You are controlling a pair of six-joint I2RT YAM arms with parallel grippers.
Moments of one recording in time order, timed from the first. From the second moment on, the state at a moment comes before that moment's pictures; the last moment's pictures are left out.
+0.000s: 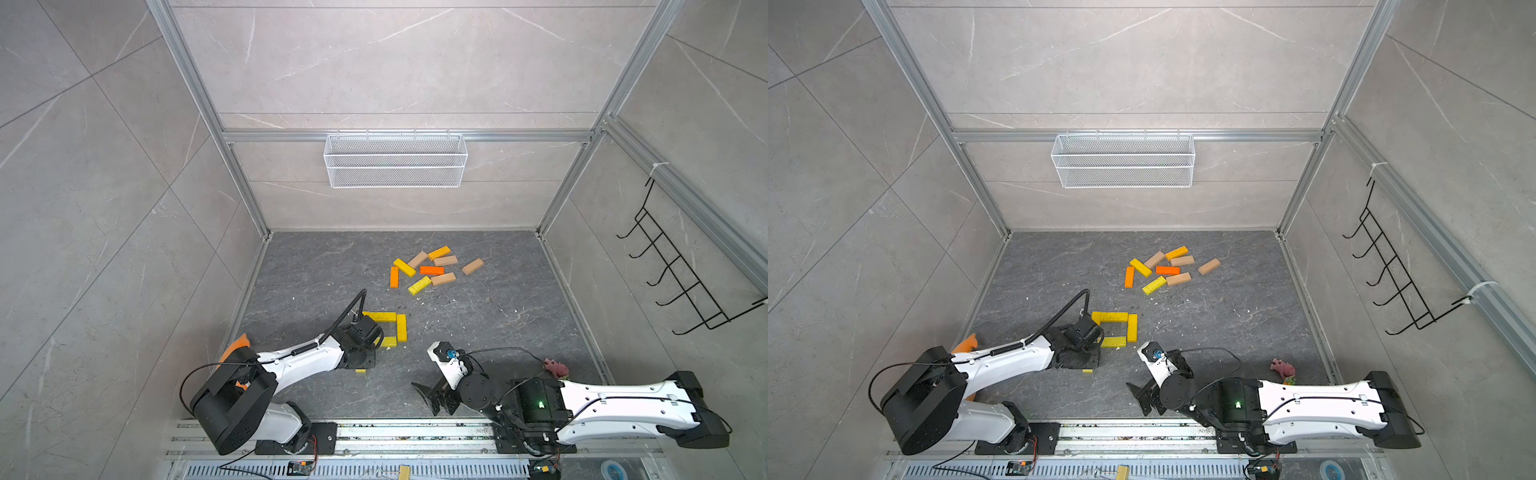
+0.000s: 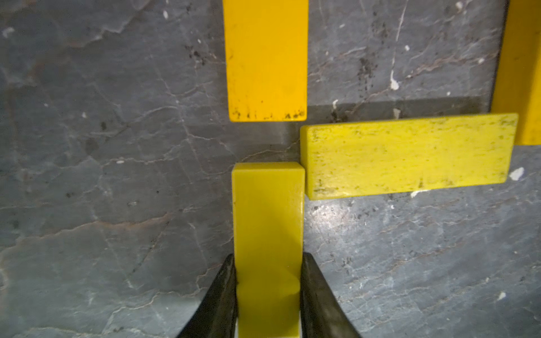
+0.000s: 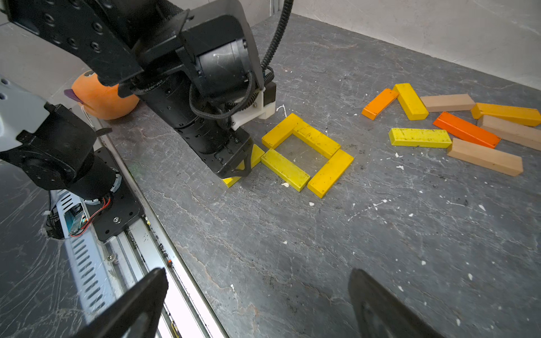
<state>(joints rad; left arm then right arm) -0.76 1.39 0.65 -0.55 -0.13 -0.69 1.48 0.90 0.66 -0.36 0.52 0.43</state>
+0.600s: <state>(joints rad) -0.73 1.40 0.66 -0.53 -0.10 -0.65 1.47 0.90 0.66 -0.36 0.54 0.44</state>
